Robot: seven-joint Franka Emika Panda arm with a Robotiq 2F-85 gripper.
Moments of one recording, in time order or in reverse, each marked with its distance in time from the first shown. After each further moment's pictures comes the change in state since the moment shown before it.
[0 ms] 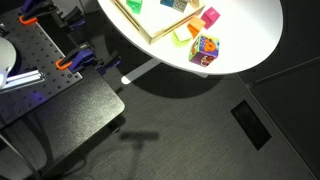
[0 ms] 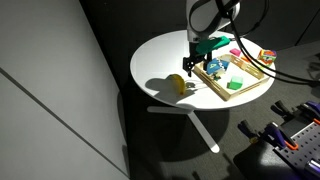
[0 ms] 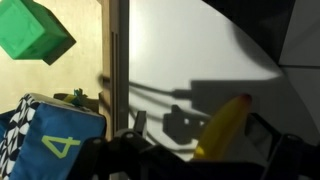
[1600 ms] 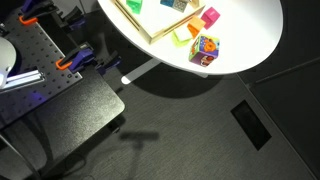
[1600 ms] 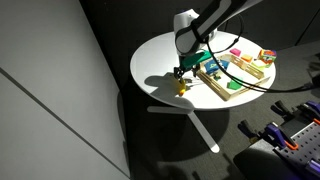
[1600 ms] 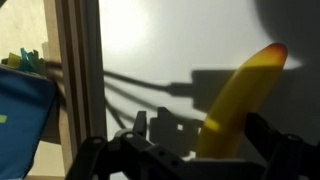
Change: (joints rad) arm 0.094 0.280 -0.088 0.260 -0.020 0.039 0.069
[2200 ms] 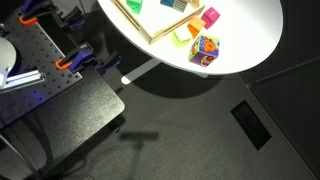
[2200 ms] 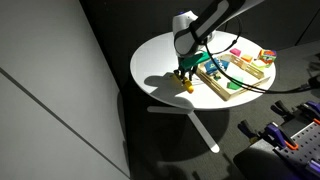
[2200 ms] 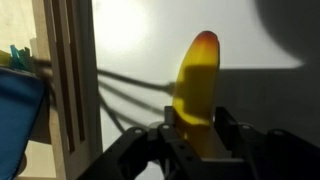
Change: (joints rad) arm 0.005 0.022 -0.001 0.023 0.000 0.000 0.006
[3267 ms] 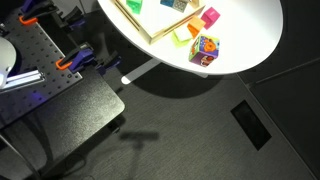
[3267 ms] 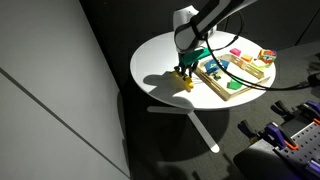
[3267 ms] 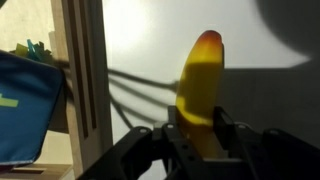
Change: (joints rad) arm -0.003 -0.024 -0.009 0.003 0.000 -0.018 0.001
